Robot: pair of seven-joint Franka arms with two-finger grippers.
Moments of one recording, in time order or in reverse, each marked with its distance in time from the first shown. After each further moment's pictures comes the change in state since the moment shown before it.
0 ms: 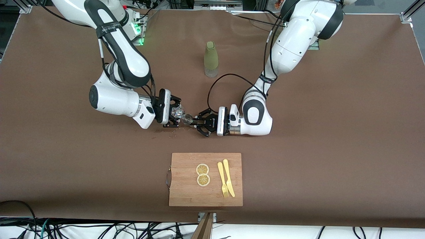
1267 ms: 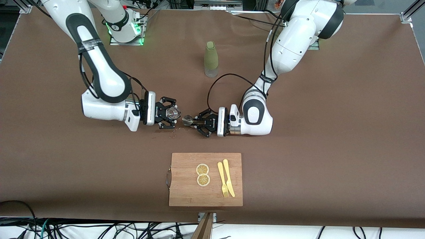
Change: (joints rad) left arm 0.000 -0.006 -0.001 -0.002 0.000 0.022 -0.039; right arm -0.036 0.022 -0.046 -0.048 0.341 -0.092 -0.349
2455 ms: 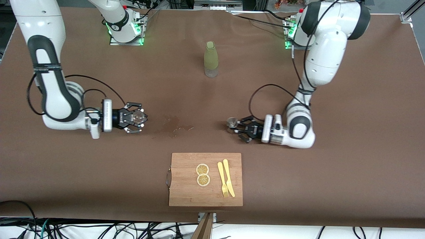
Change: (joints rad) left arm 0.186 -0.022 0.103 -0.140 0.133 -0.361 0.196; right arm -0.081 0.063 -0.229 0.006 0.135 -0.394 -0.253
